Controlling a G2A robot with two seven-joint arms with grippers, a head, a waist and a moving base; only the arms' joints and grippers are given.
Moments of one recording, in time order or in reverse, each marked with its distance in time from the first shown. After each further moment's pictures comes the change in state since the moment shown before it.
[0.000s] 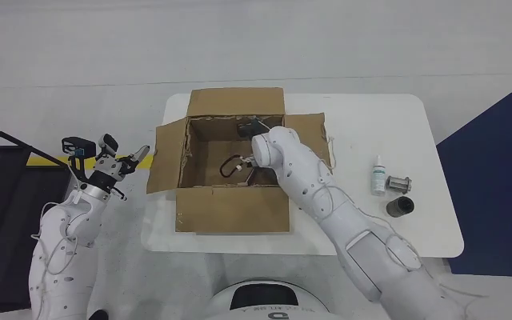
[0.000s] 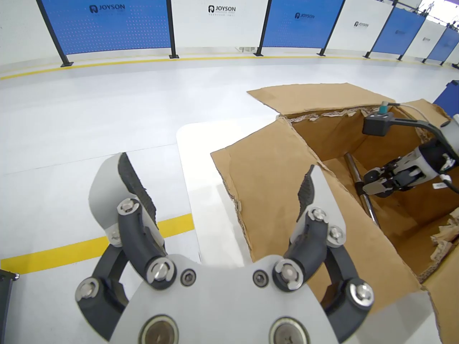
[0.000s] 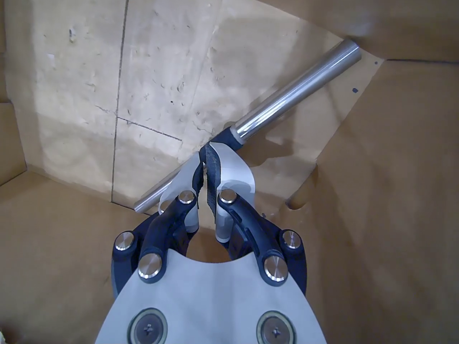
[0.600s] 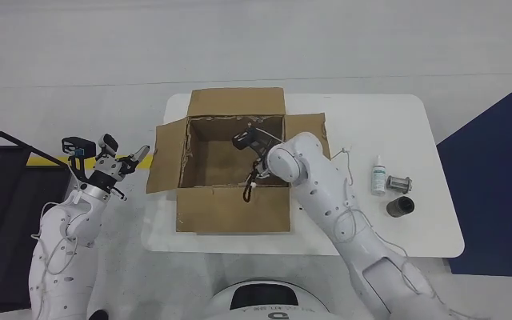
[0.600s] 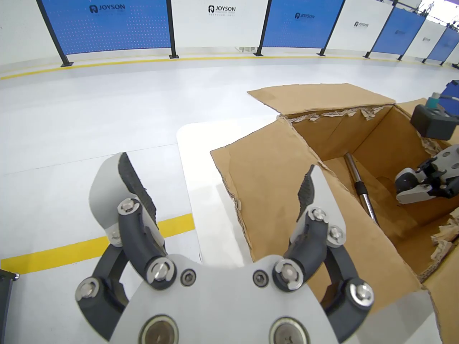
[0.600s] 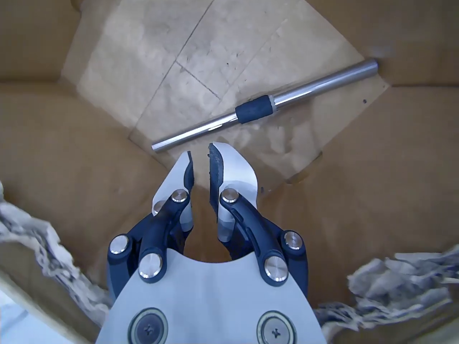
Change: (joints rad) left arm 0.000 0.000 0.000 0.000 0.000 0.000 0.000; right arm -0.165 0.086 0.120 -0.342 -0.034 -0.443 0.130
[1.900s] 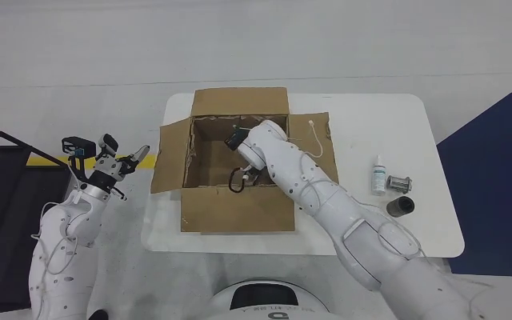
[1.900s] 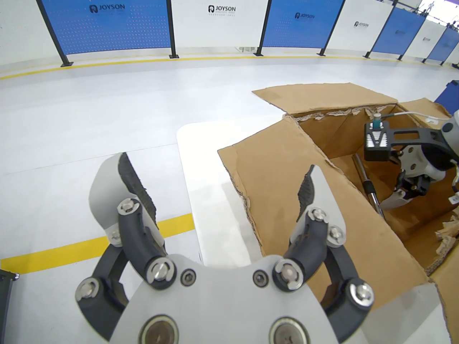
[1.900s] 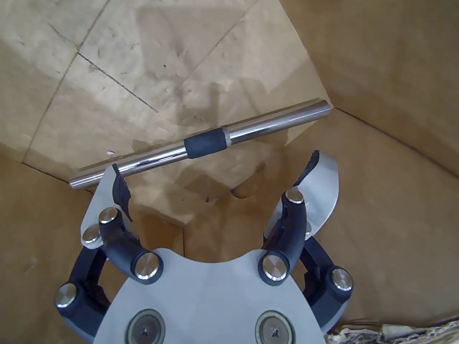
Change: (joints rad) left arm 0.000 0.000 0.000 0.000 0.000 0.000 0.000; right arm 0.308 -0.126 -0.302 0.490 -0.099 0.093 0.010
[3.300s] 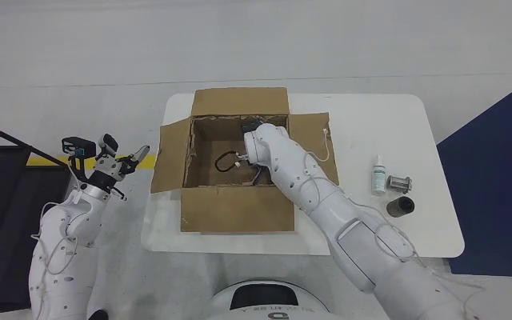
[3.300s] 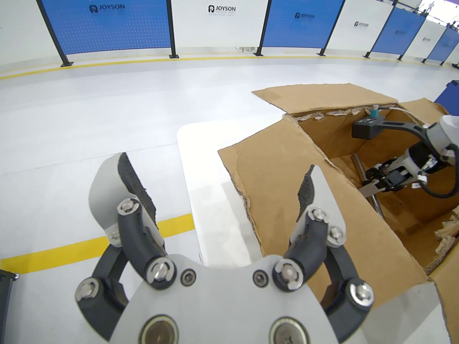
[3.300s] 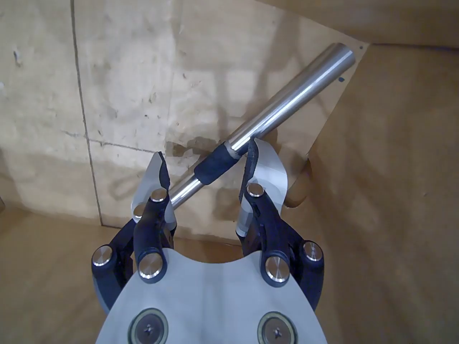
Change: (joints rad) left arm 0.000 0.000 0.000 0.000 0.000 0.000 0.000; right arm -0.030 -0.042 0.108 0.097 0.114 0.529 -0.149
